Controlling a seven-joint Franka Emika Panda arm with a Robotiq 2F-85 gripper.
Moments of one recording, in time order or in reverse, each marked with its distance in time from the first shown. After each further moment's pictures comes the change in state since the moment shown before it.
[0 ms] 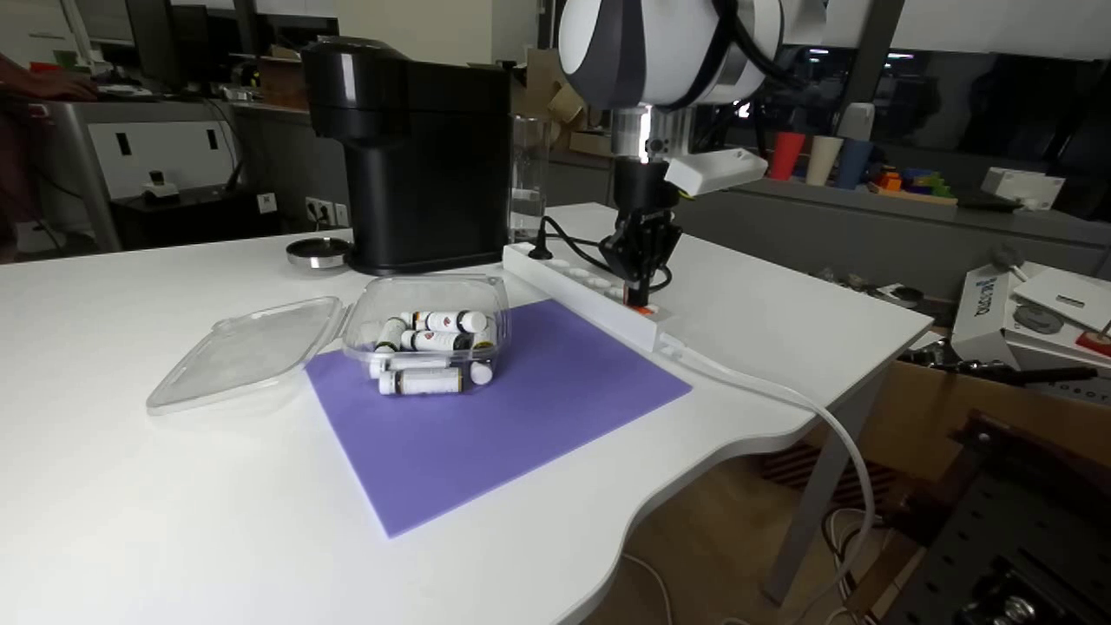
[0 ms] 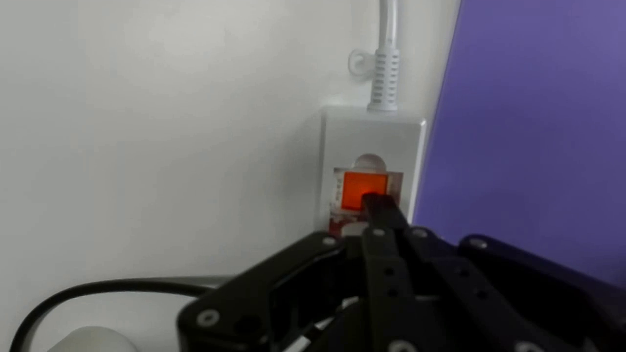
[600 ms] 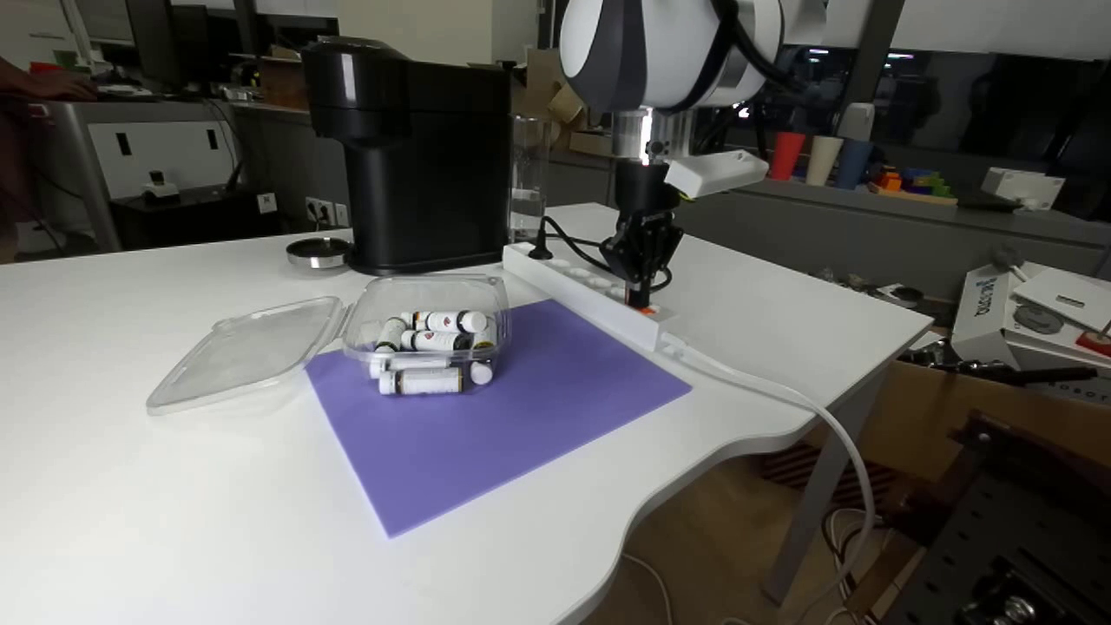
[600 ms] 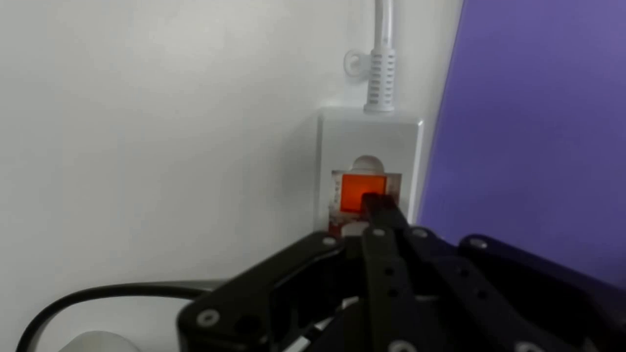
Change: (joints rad) arm 0.000 0.006 -0.003 0.002 0.000 0.005 0.012
